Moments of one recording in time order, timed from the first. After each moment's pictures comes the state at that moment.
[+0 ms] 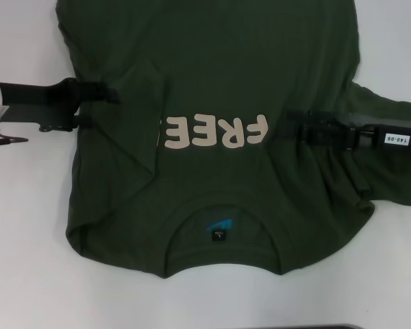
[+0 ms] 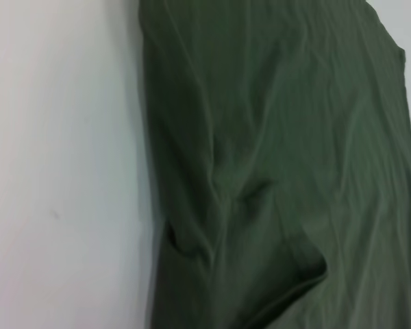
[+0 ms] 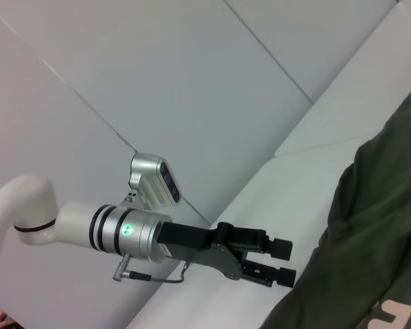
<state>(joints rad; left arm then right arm) -0.64 -2.04 -2.42 -0.68 -0.82 1.29 -2.67 0.42 2.06 -0.76 -0.56 -1.84 -1.65 1.74</state>
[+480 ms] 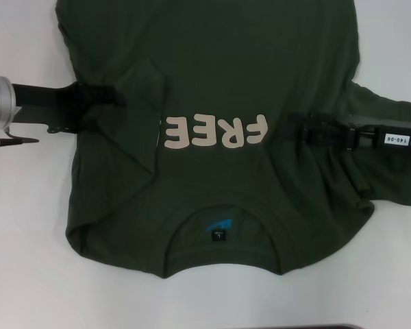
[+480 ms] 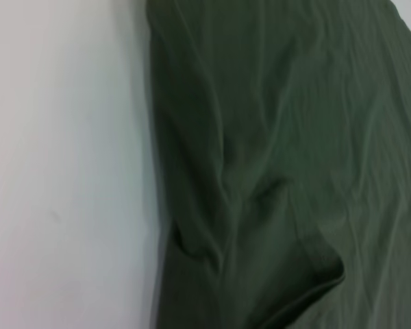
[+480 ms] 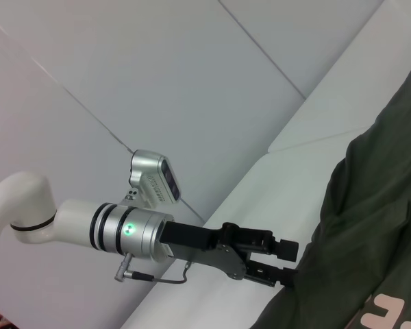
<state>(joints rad) -0.65 -2.05 -2.36 -0.65 -0.82 1.23 -2.69 0.42 2.06 -0.75 -0.57 -1.85 -1.64 1.75</state>
